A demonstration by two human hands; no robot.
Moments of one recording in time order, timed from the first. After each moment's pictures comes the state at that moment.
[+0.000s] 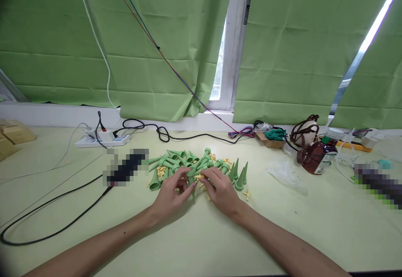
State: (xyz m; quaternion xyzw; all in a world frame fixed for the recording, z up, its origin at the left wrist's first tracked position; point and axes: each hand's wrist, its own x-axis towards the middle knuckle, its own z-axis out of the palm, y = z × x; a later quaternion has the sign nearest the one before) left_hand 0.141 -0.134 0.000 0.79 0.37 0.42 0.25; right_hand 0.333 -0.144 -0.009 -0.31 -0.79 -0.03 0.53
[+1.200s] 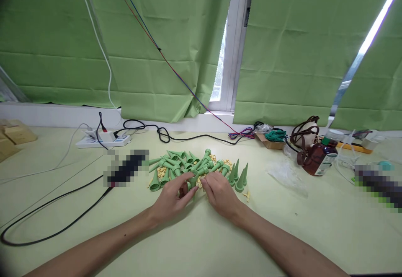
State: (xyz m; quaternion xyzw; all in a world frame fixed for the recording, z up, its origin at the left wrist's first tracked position) left_hand 0.138 -0.134 -0.009 0.84 0.34 0.41 0.14; right_hand 0.330 -0.147 -0.007 -0.36 -0.81 -0.06 0.45
